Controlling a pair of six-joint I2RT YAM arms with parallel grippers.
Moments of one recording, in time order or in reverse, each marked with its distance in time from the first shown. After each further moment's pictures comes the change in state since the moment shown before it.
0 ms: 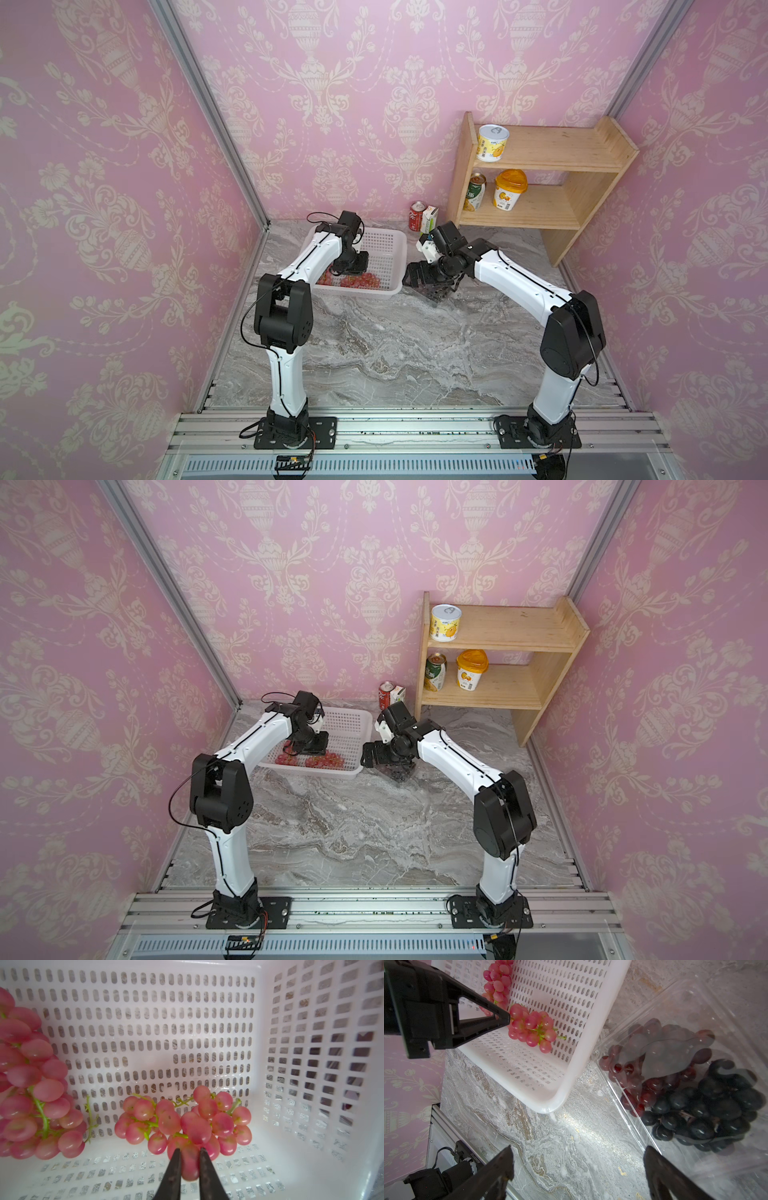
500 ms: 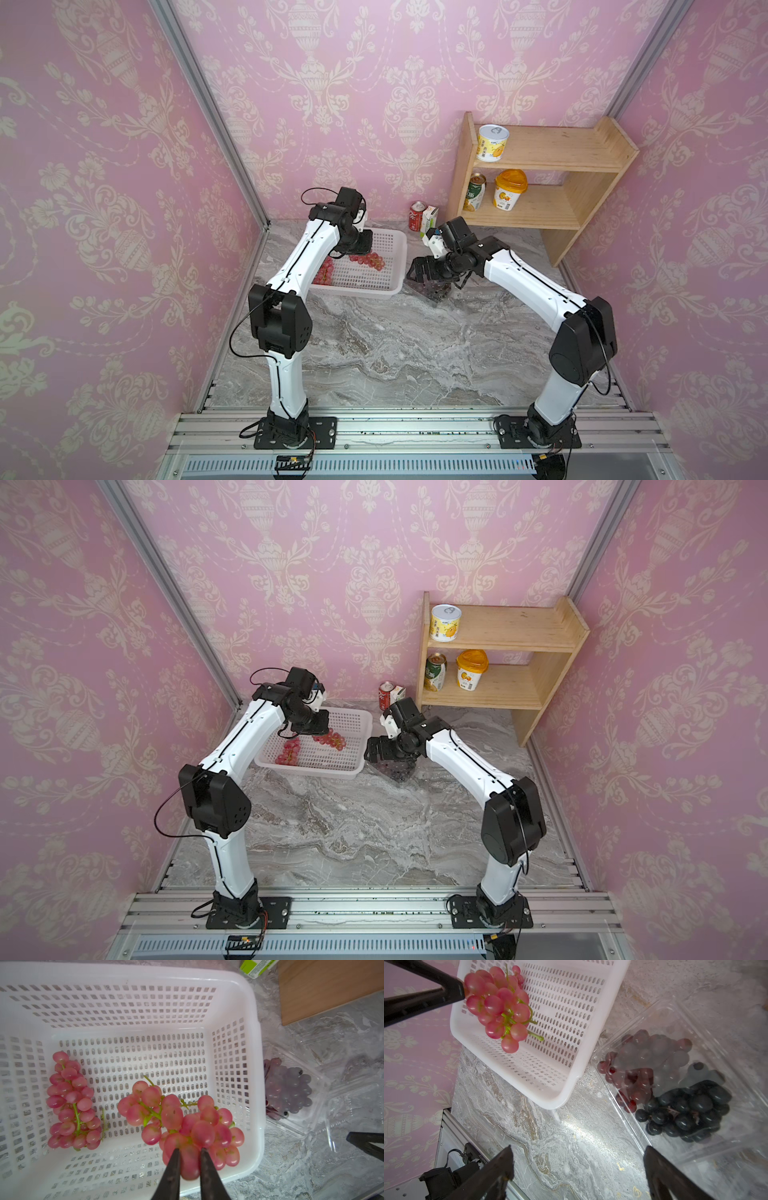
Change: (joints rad) left arm -0.048 -0.040 0.281 -0.137 0.022 -0.007; right arm -0.045 -0.084 -0.016 -0.005 -0.009 0.008
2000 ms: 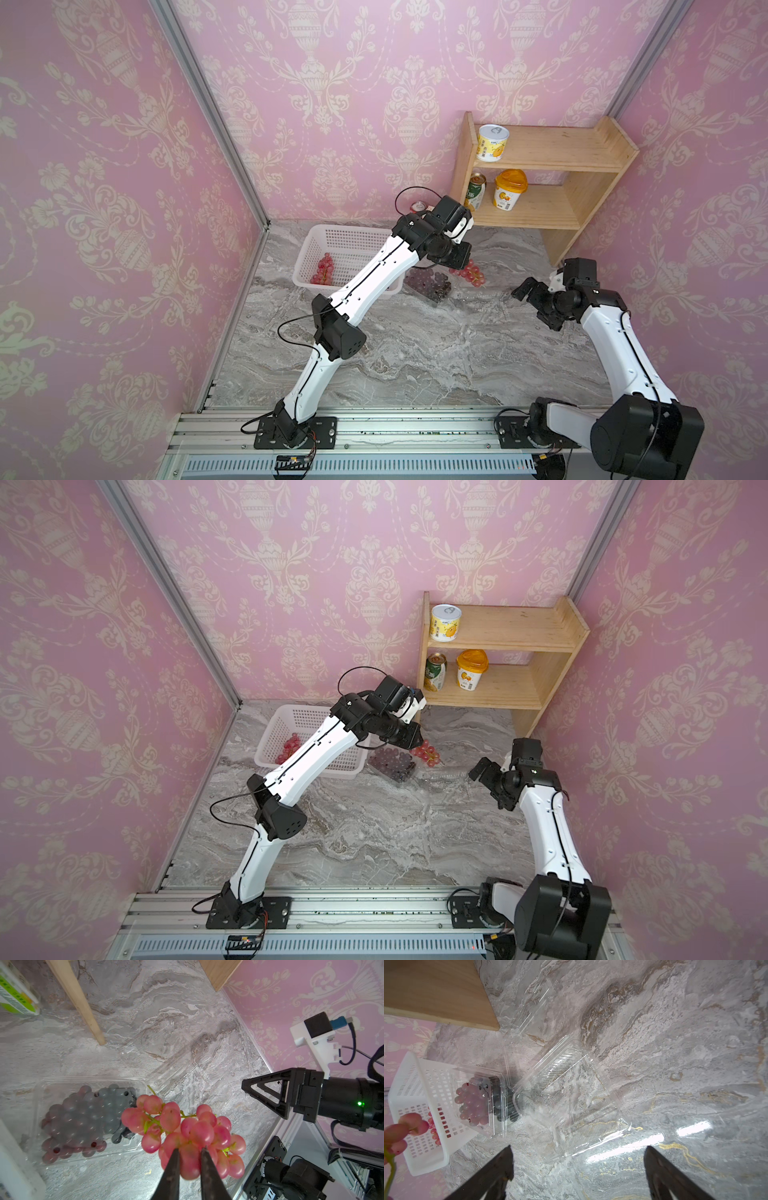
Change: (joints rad) left arm -0.511 0.312 0.566 -0.024 0.108 -0.177; right arm -0.735 -0.567 -0.619 -0.051 0.015 0.136
